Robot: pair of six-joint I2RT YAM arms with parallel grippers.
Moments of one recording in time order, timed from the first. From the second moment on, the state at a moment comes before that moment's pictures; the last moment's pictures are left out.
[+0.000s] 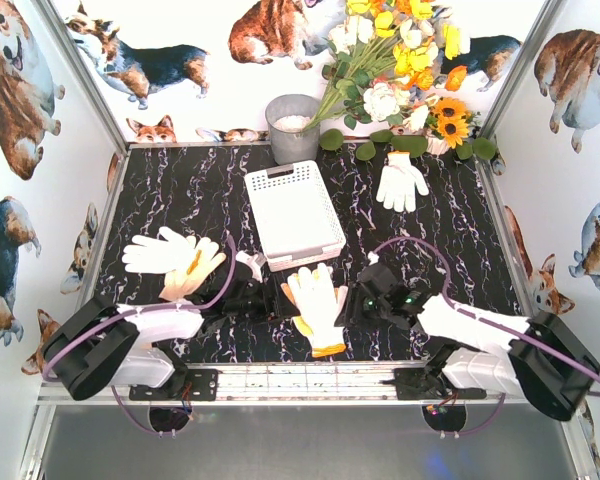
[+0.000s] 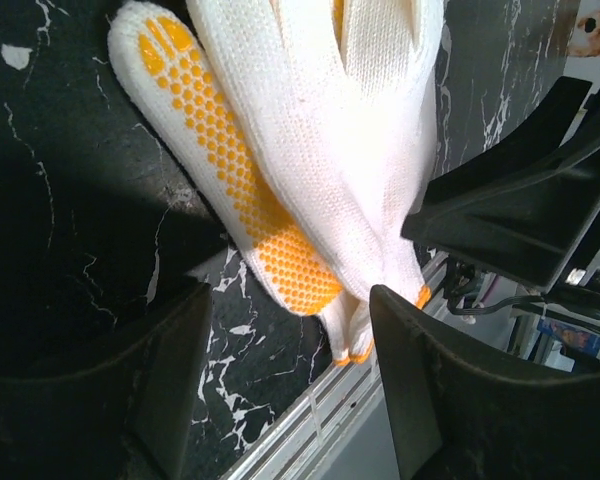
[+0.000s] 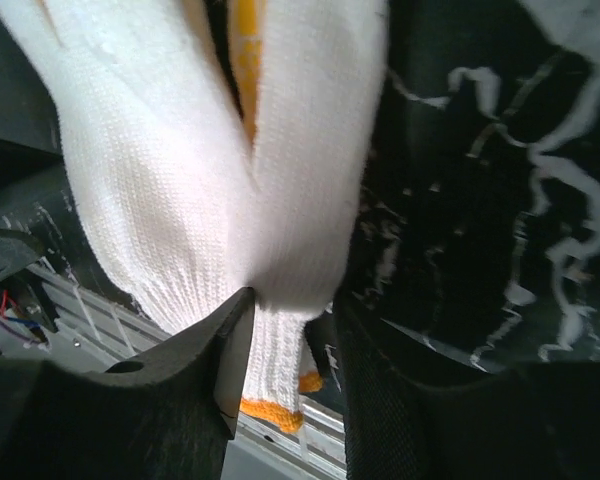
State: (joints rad) left arm -0.73 1.29 0.32 0.31 0.33 -1.00; right arm 0.75 1.12 0.42 -0.26 -0.15 0.95
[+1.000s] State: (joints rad) left arm -0.79 1.32 0.41 0.21 0.32 -0.97; right arm 0.82 0.92 0.39 -0.36 -0.05 1.10
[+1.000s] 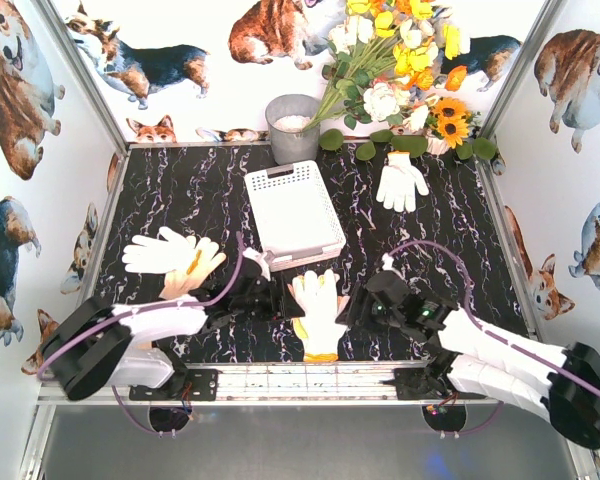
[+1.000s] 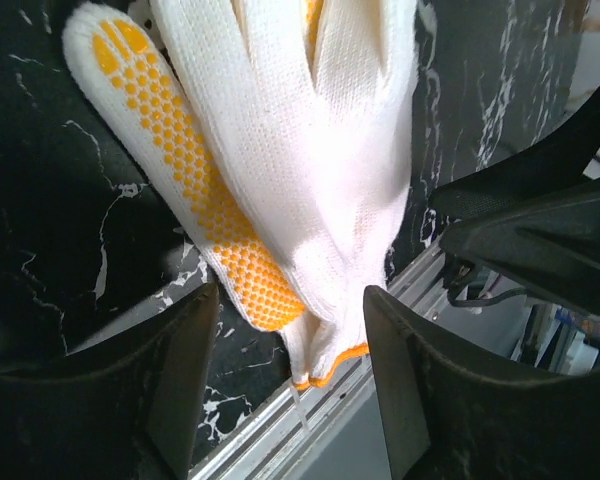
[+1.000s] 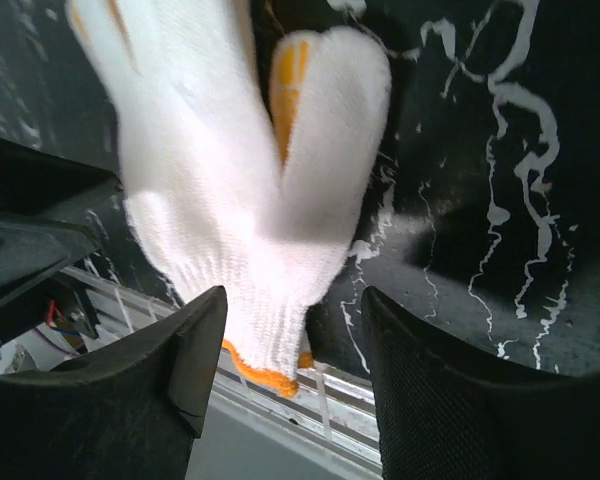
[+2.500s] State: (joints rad) left arm -0.77 1.47 0.51 0.20 0.16 -1.10; right arm 0.61 1.51 0.69 -0.05 -0.16 0.86
